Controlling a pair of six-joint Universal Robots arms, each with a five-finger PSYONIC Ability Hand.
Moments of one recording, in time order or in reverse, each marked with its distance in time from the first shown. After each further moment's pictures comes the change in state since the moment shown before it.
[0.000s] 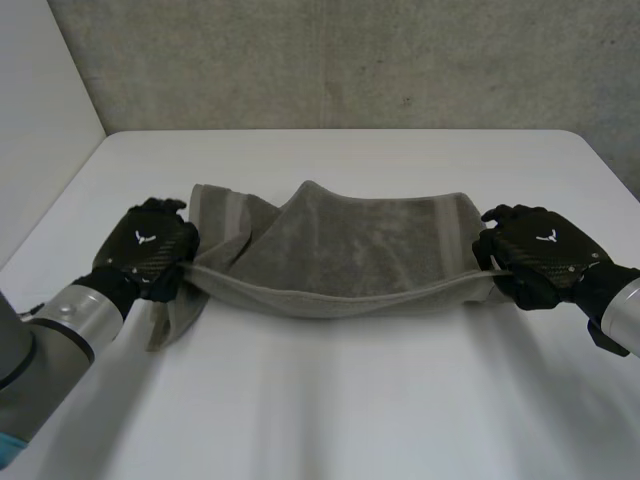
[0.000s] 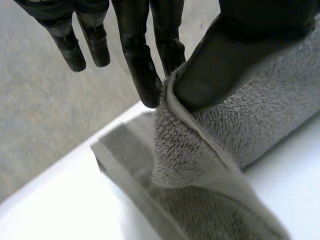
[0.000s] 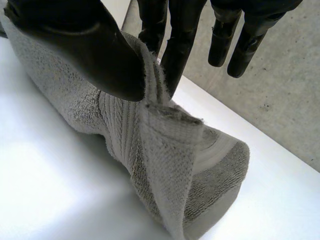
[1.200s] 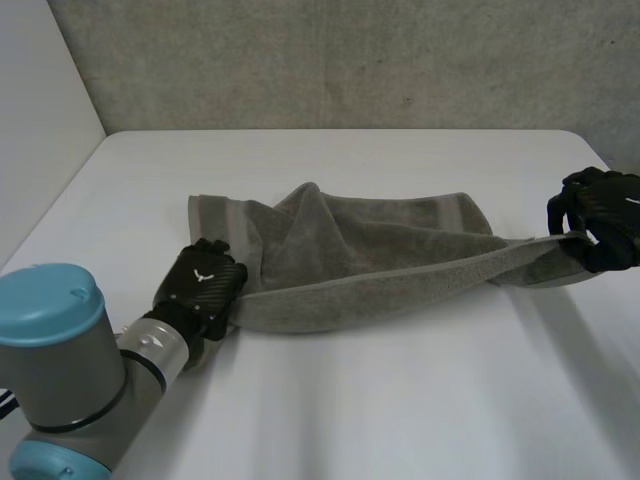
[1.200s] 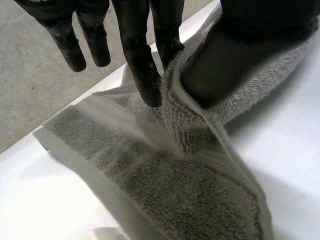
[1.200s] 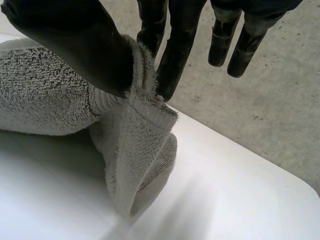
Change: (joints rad) left arm -0.279 -0.146 0.087 -0.059 -0.295 -0.001; right arm -0.184 -0.103 -0.012 -0.016 0.009 0.181; left_hand 0.027 0.047 0.000 0.000 0.037; right_hand 0.000 0.009 0.000 0.000 0.000
